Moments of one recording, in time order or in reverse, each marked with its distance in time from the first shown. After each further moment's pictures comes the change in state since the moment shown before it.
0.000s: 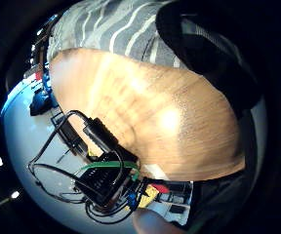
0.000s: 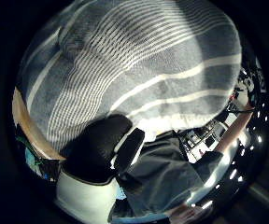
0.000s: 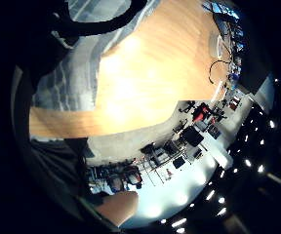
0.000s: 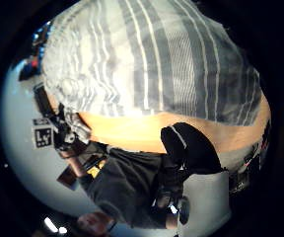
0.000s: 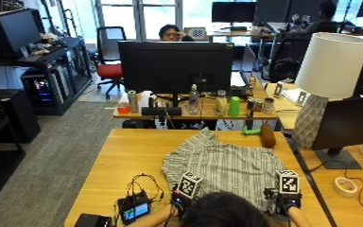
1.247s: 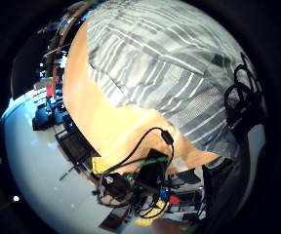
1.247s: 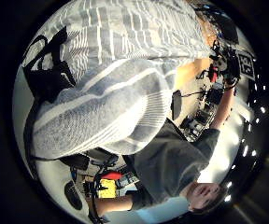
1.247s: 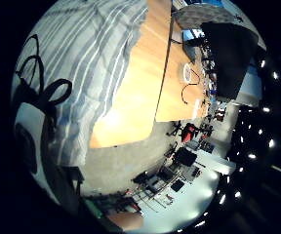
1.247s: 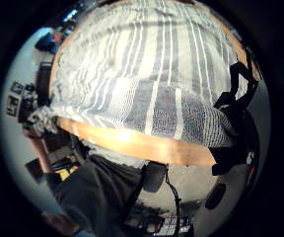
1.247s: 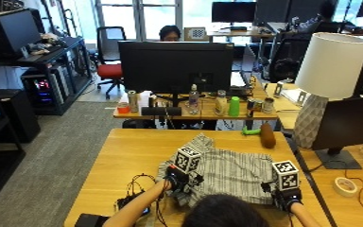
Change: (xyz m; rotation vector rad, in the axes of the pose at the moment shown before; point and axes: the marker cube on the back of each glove) left arm -0.032 0.007 -0.110 0.061 0.001 0.142; right arm -0.003 0.048 -0.055 0.397 0.184 -0.160
